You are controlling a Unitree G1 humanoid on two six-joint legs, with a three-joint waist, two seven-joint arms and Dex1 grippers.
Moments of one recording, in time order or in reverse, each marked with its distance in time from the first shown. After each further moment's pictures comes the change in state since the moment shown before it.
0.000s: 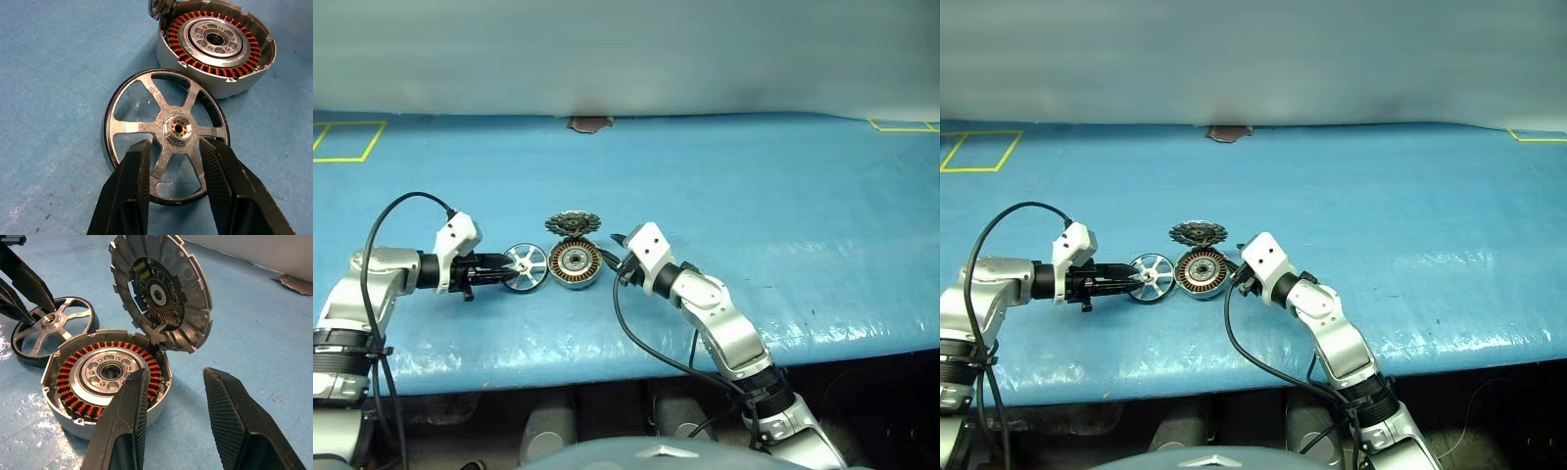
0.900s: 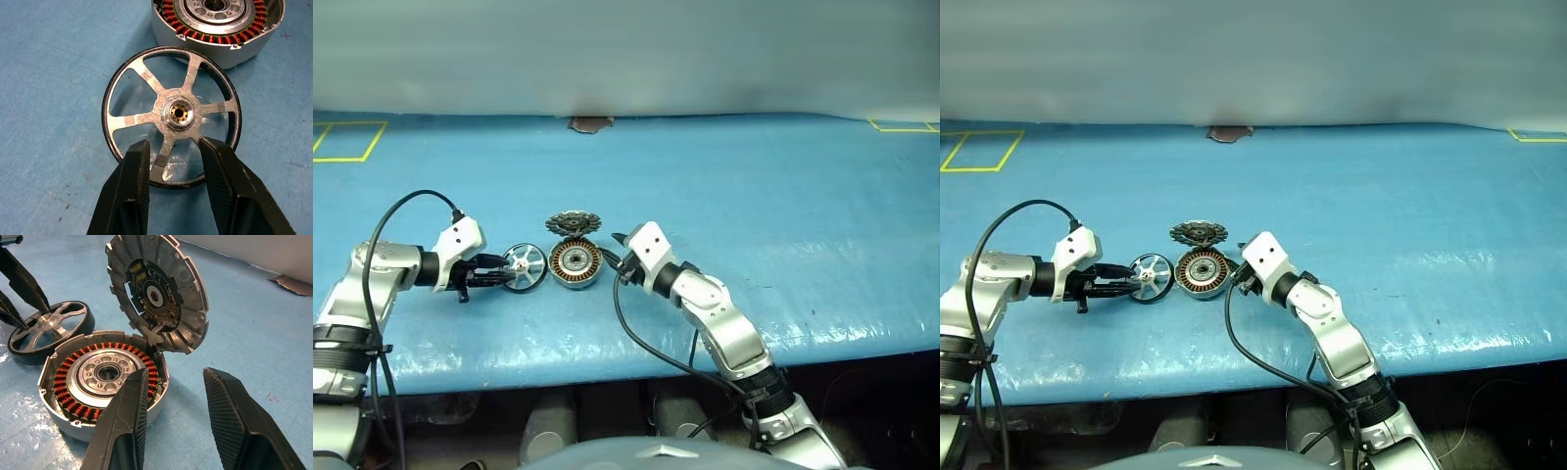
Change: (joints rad) left arm -0.016 0.023 -0.048 0.031 0.132 -0.137 -0.019; right arm 0.000 0.001 -0.001 0.000 0.000 0.000 -0.015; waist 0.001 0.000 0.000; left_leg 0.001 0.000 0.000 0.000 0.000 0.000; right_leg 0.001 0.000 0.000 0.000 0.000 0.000
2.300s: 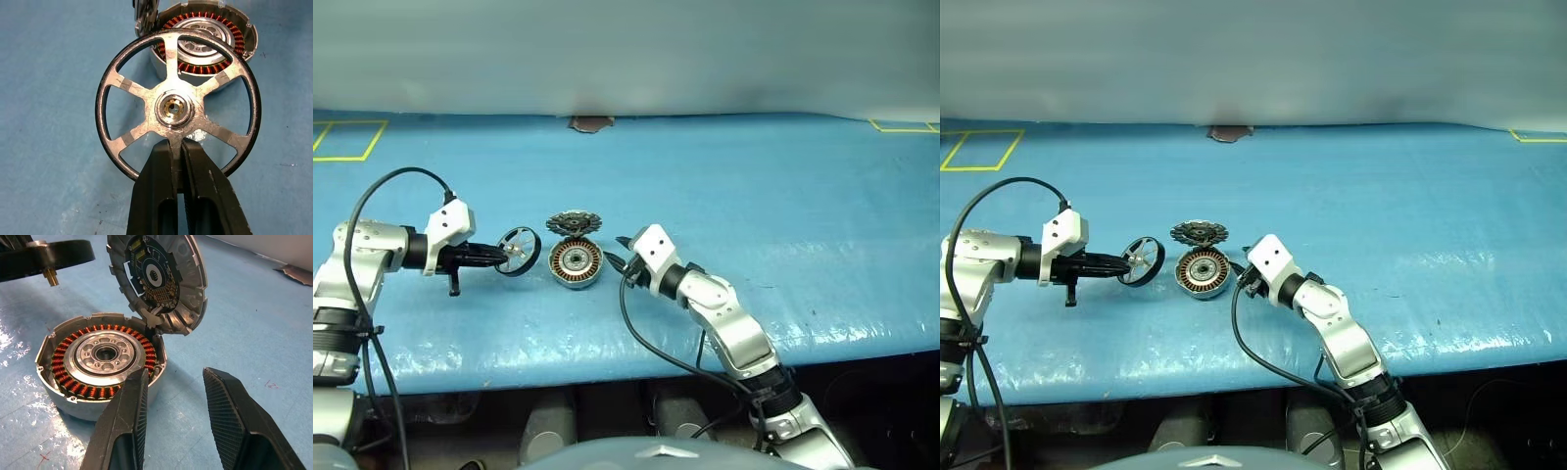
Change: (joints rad) left arm -0.111 0.030 0.012 0.060 -0.080 -0.064 -0.151; right arm 0.012 -0.050 -0.013 0.005 0.009 0.000 0.042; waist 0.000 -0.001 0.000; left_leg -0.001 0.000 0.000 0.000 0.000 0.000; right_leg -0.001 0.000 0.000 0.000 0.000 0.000
